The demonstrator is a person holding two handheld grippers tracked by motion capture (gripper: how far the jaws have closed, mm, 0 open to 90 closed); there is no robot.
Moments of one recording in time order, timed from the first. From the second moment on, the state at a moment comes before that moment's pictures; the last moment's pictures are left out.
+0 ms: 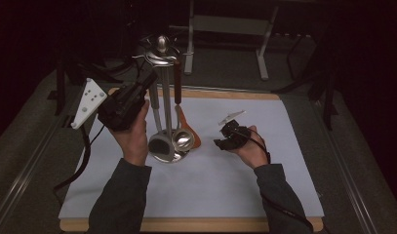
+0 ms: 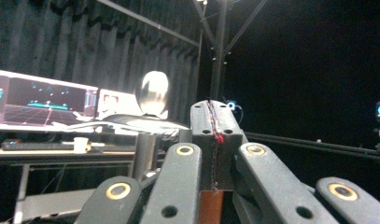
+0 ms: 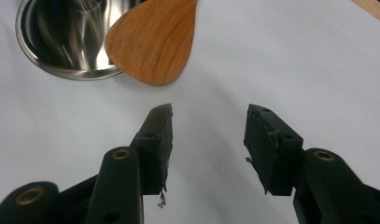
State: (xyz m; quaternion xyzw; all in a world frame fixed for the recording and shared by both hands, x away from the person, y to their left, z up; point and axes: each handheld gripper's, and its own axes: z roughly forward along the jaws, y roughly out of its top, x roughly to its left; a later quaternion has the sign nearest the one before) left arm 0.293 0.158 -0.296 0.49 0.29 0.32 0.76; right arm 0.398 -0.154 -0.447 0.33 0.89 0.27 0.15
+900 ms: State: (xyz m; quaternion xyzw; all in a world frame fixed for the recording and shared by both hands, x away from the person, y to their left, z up) left arm 0.316 0.186 -0.294 0.48 0.33 0.34 0.74; right arm 0.400 -0.153 -0.447 0.33 0.89 0.27 0.15
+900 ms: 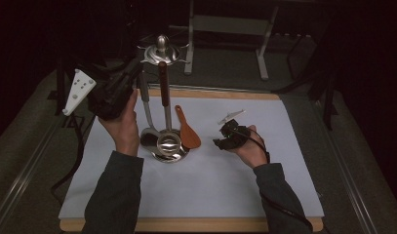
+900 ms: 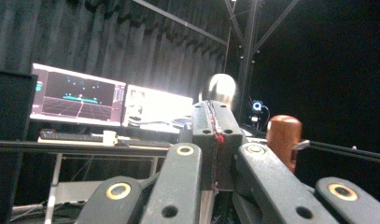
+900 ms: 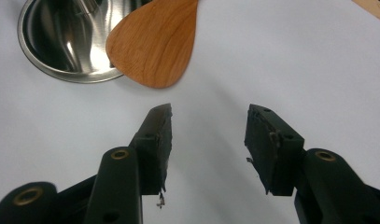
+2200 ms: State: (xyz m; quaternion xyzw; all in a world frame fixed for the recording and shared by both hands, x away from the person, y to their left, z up) left arm 0.316 0.226 -0.332 0.52 0.37 0.33 0.70; right arm 0.405 -0.140 -0.456 0.33 0.89 0.28 0.14
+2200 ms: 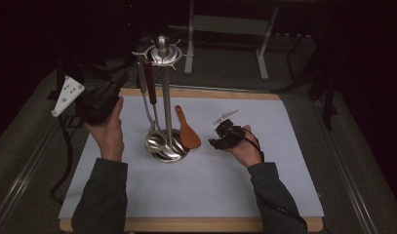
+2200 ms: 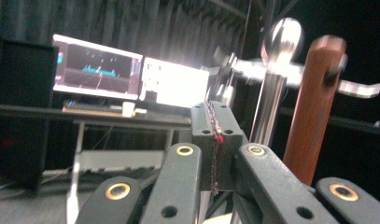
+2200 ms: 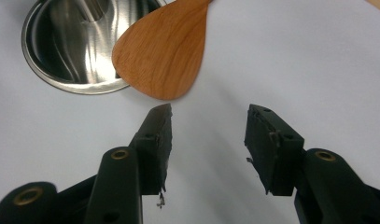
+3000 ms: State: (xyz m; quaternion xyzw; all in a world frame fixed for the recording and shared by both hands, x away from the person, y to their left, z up) left arm 0.286 0.245 -0.501 0.60 0.42 0.27 0.62; right arm 0.422 -0.112 -0.474 0.33 0.89 0.28 0.13
